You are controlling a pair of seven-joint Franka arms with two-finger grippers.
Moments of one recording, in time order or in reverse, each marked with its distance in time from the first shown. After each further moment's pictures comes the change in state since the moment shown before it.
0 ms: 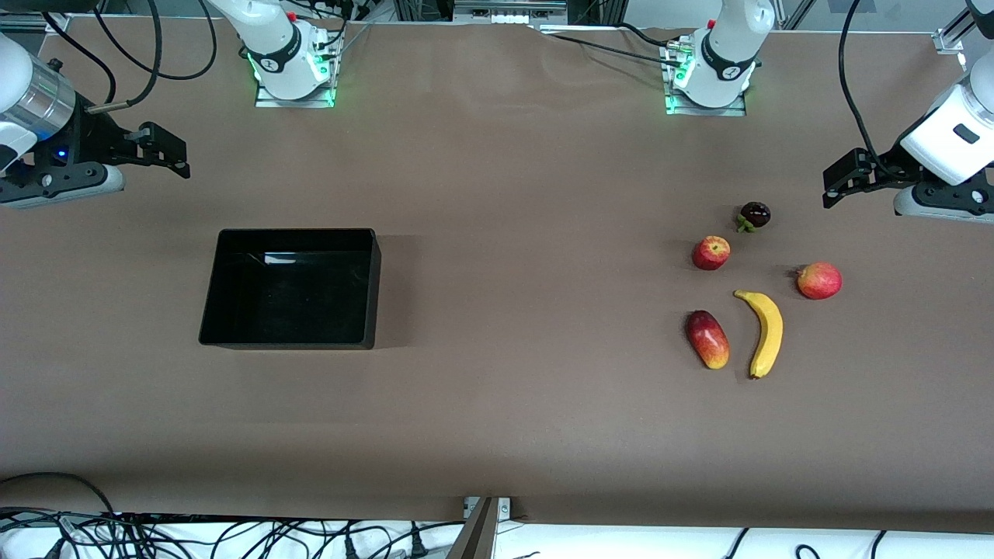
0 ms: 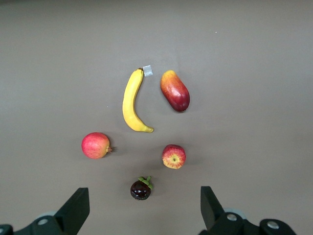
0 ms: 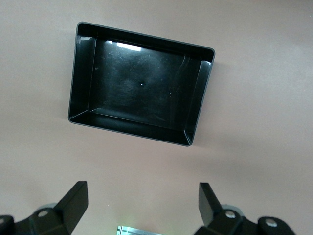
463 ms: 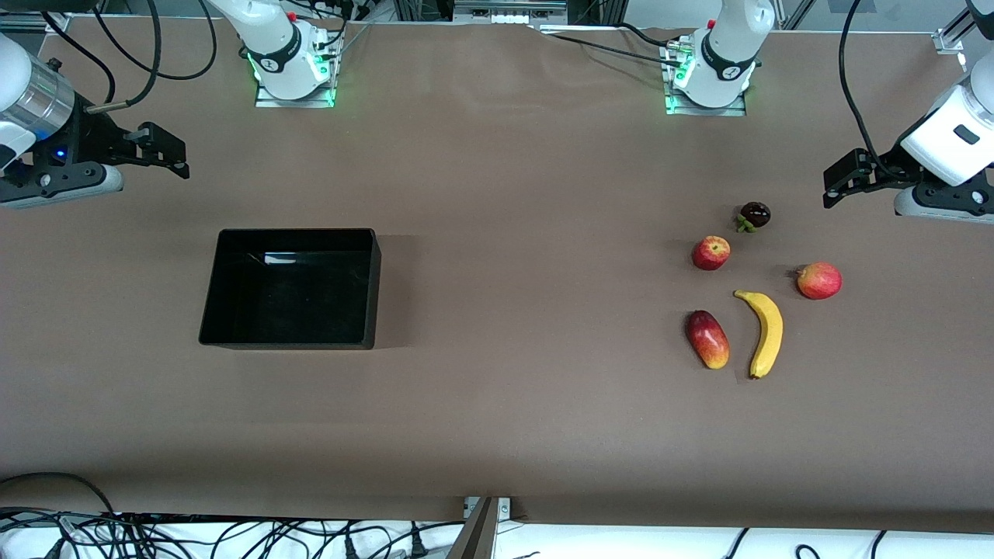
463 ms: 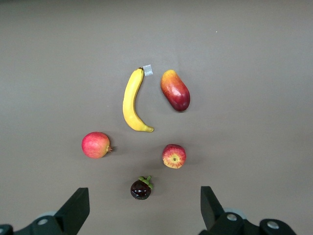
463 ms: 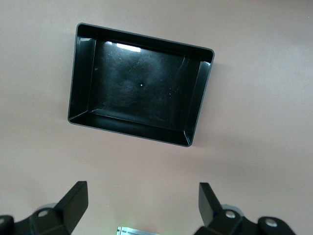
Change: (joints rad) left arm 0.001 0.001 0.000 0.000 0.000 -0.001 0.000; right arm -0.001 0.001 0.000 0.001 -0.003 0.002 0.001
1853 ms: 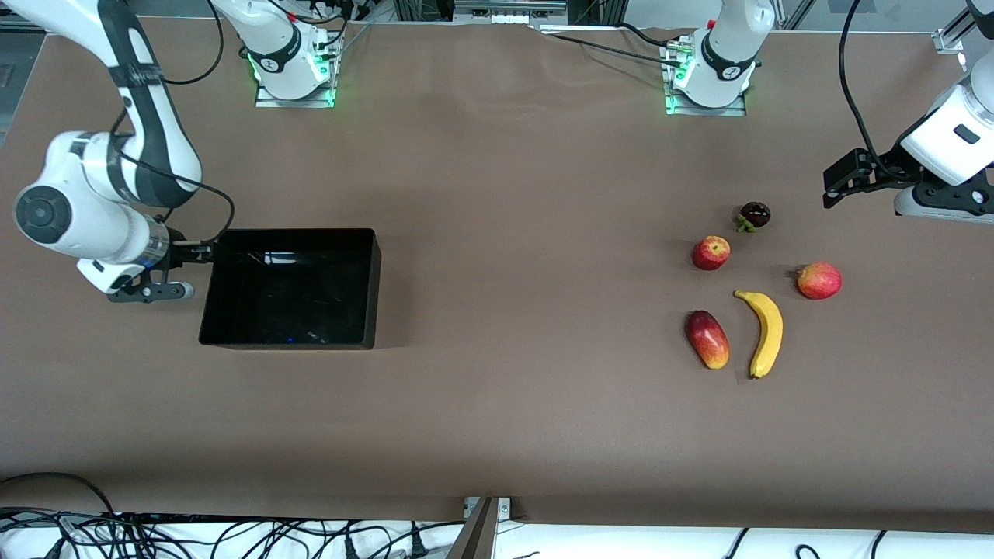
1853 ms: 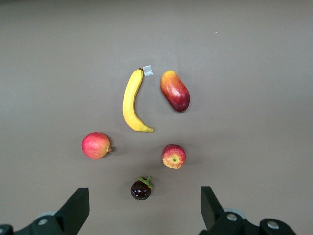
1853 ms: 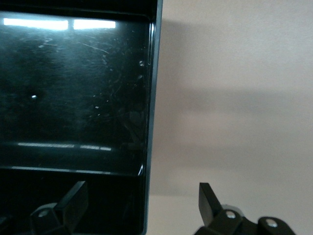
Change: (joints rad) left arm 0.000 0.001 -0.002 0.003 0.000 0.000 0.000; right arm -0.017 0.318 -0.133 -0.377 -0.072 0.608 0.015
